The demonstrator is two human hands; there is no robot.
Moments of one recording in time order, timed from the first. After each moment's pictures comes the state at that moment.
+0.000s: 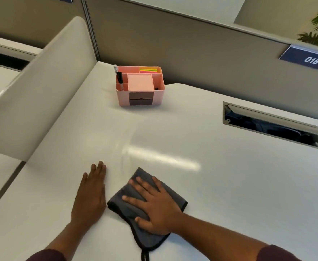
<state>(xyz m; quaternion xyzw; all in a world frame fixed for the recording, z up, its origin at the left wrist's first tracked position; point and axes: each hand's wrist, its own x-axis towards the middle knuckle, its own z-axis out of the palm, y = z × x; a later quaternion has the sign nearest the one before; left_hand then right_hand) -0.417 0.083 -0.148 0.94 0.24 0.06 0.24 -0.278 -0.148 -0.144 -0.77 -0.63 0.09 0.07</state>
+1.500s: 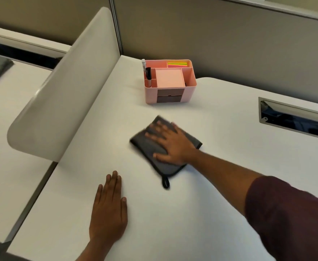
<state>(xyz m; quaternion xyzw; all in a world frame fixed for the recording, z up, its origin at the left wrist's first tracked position) -0.457 0.095 -0.149 0.95 0.27 0.04 0.15 -0.129 0.001 -0.125 -0.78 -0.62 0.05 0.00</state>
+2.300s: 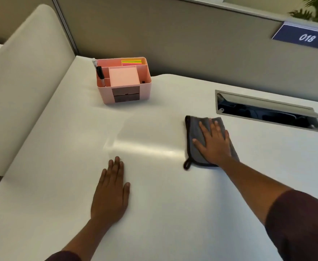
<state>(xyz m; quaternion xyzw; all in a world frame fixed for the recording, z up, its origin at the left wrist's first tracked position) -0.353 0.032 -0.146 0.97 0.18 0.00 0.17 -0.046 -0.239 -0.115 -0.97 -0.23 0.07 0.02</state>
